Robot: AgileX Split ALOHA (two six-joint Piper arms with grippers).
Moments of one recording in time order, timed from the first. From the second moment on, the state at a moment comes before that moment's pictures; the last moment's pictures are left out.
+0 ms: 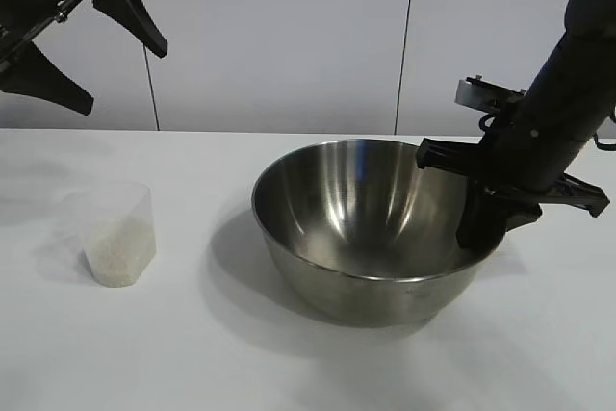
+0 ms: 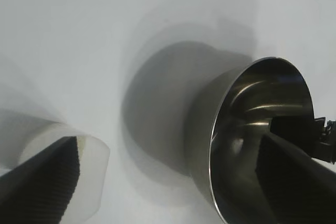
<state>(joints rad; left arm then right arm) -0.10 1.81 -1.37 -0.74 0.88 0.24 0.11 1.92 -1.12 0.52 0.66 -0.23</state>
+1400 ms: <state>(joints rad) -0.10 1.81 -1.37 -0.74 0.88 0.24 0.37 2.04 -1.35 0.29 0.74 -0.04</state>
